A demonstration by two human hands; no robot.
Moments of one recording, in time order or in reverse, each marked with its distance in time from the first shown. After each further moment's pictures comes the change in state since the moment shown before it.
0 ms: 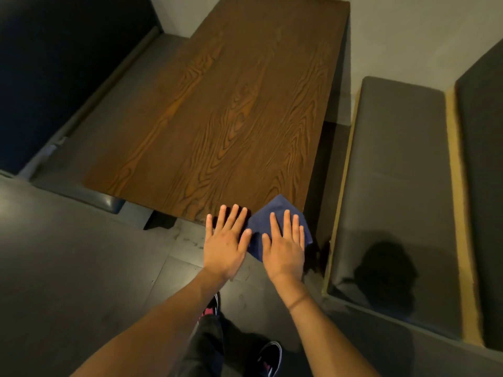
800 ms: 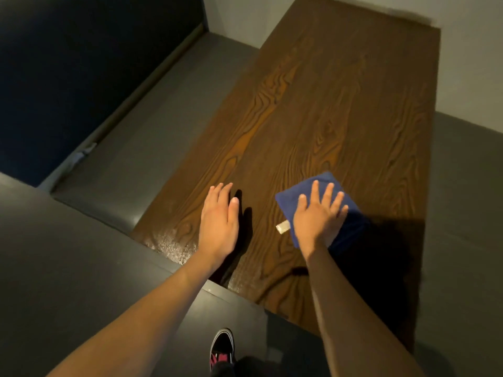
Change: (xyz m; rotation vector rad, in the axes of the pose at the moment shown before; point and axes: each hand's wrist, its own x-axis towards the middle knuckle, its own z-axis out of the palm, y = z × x) left_hand 0.176 -0.204 -0.122 -0.449 0.251 -0.259; right_hand 0.248 -0.172 0.053 -0.196 0.090 0.184
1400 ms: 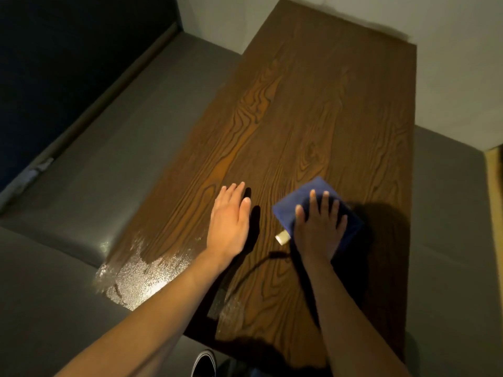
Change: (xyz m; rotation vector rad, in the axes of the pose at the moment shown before) left_hand 0.086 0.043 0.043 -0.083 -0.153 0.040; right_hand 0.066 0.012 -0.009 -0.068 0.005 0.008
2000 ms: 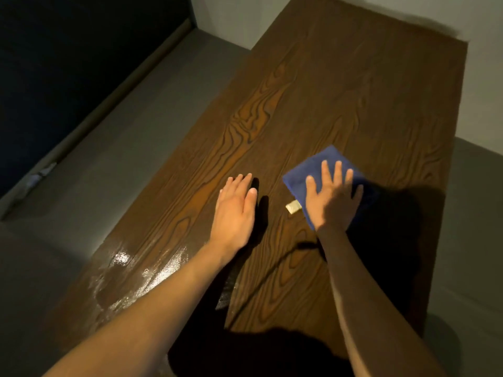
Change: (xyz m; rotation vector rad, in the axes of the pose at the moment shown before) left_hand 0.110 0.038 0.048 0.040 0.048 -0.075; right_hand 0.180 0.002 -0.007 0.078 0.030 -0.122
